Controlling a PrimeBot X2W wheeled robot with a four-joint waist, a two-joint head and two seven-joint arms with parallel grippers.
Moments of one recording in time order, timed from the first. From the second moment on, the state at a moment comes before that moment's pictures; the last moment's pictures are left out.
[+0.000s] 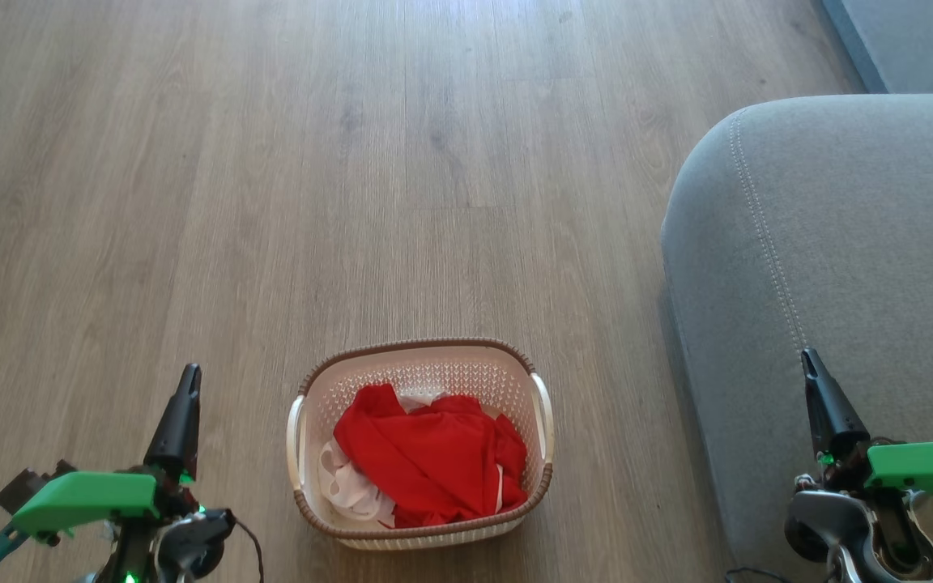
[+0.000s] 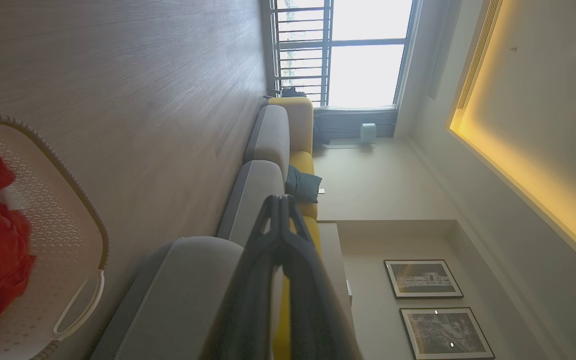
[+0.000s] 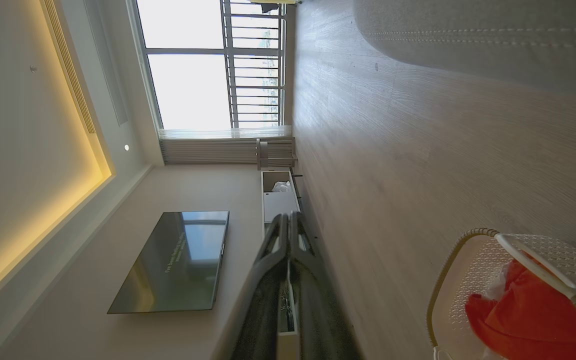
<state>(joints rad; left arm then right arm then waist) -0.06 0.04 0.08 0.28 -1.62 -0.12 0.11 -0.05 -0.05 -0.13 0.28 1.62 0.13 0.11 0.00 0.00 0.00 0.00</state>
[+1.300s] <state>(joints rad) 0.00 0.03 0.10 0.32 -1.56 -0.12 0.04 0.00 -0.04 -0.12 0.33 1.52 0.13 0.04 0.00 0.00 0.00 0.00</state>
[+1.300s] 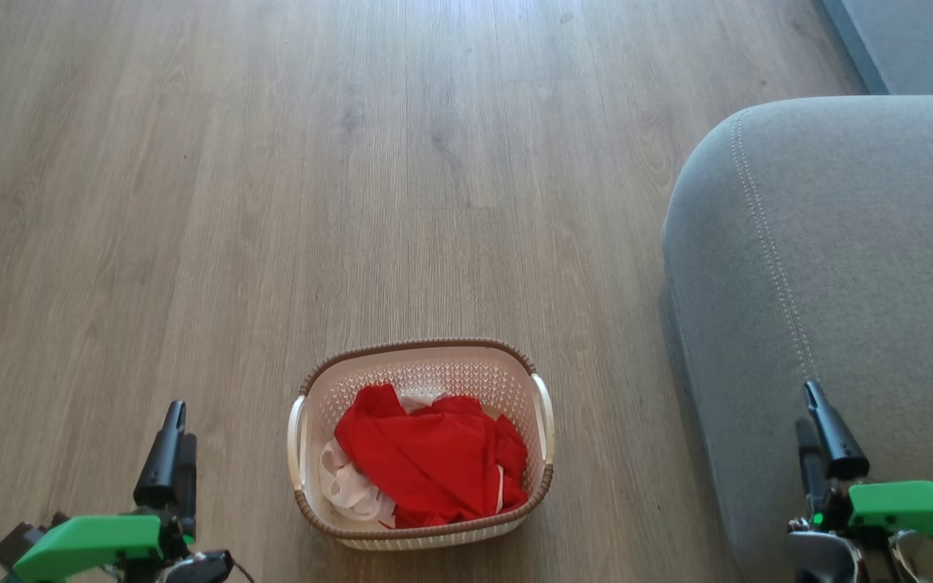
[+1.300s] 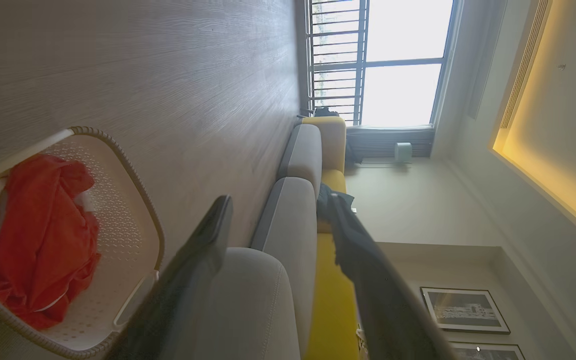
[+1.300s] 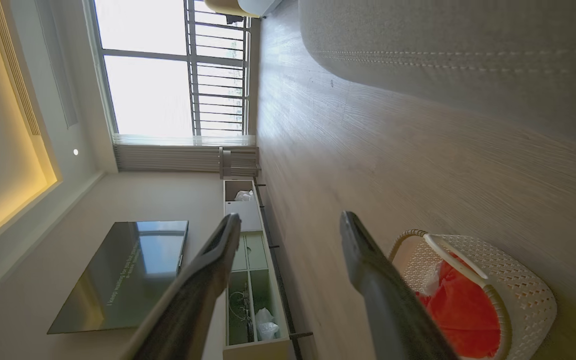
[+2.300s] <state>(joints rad) -0.03 0.03 0.17 0.16 -1.31 -0.12 -0.04 -0.04 -0.04 -0.09 0.12 0.99 0.13 -0.04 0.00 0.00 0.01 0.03</state>
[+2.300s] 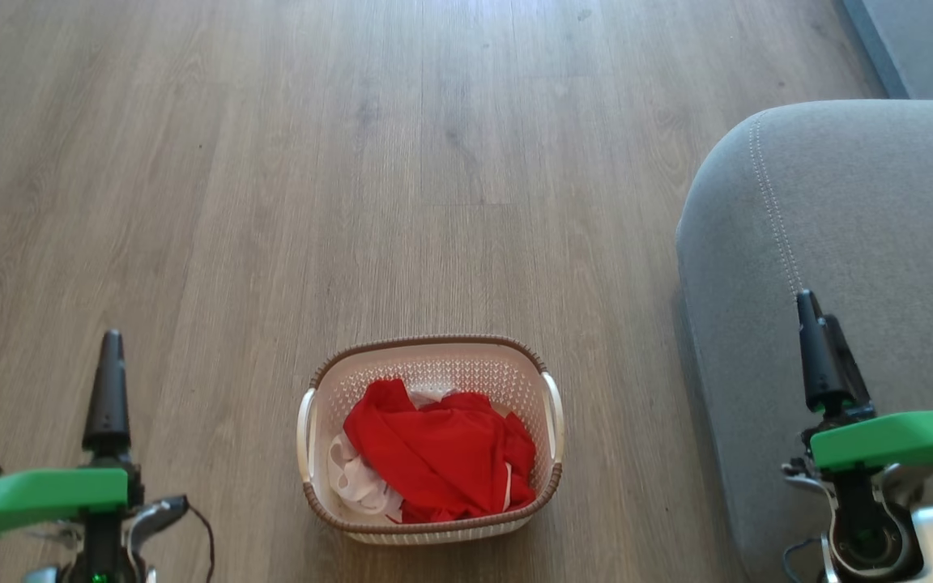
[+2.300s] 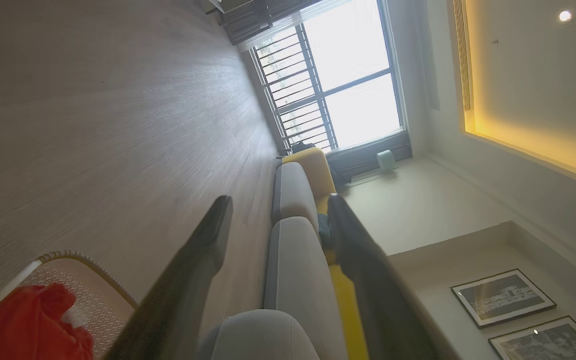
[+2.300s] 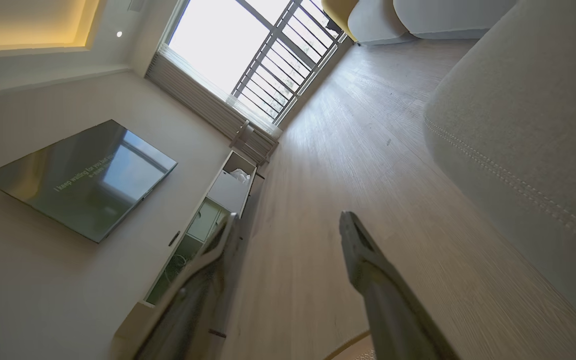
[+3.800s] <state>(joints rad) -0.06 0.04 -0.22 -0.11 -0.37 0.27 -0.17 -0.10 -0.07 0.03 -0.06 0.28 0.13 -0.17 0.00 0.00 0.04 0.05</state>
